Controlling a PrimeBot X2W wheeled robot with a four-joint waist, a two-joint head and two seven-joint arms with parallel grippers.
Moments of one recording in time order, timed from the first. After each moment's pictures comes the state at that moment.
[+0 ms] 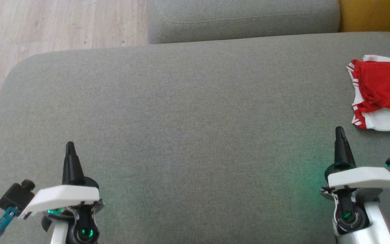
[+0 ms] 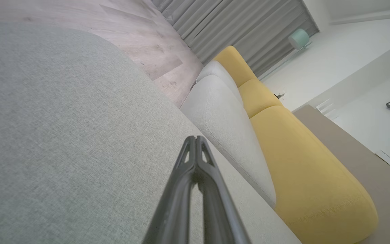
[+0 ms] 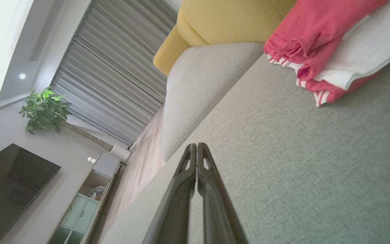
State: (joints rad) left arm -0.11 0.04 -0.03 0.26 -0.94 -0.05 -0.08; right arm -0.15 -0.05 -0.01 0.37 0.89 0.13 -0.09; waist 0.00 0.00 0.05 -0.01
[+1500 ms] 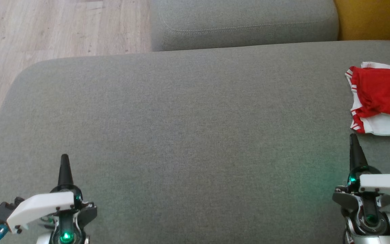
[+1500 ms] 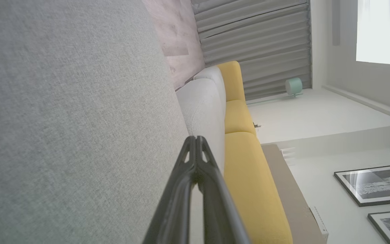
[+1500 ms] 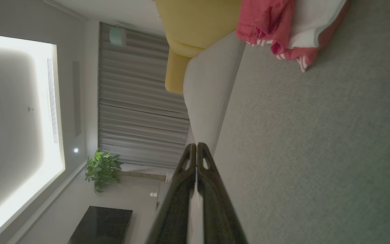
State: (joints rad) left arm -0.10 0.04 0.04 0.27 -1.38 -0.10 0.04; right arm -0.10 -0.05 -0.08 0.31 1.36 0.13 0.04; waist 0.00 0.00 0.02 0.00
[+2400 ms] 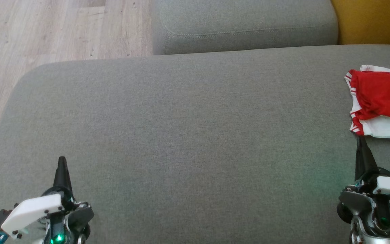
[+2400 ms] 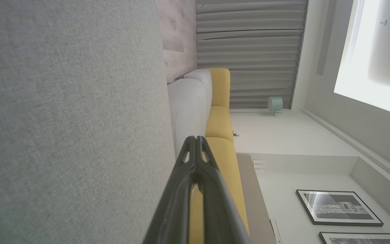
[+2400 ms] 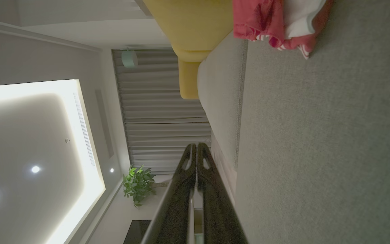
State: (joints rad) left arm -0.09 0.04 0.07 0.28 -1.60 -0.12 0.11; right arm -0.09 -0.05 -0.13 0.28 1.60 0.13 0.10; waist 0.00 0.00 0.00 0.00
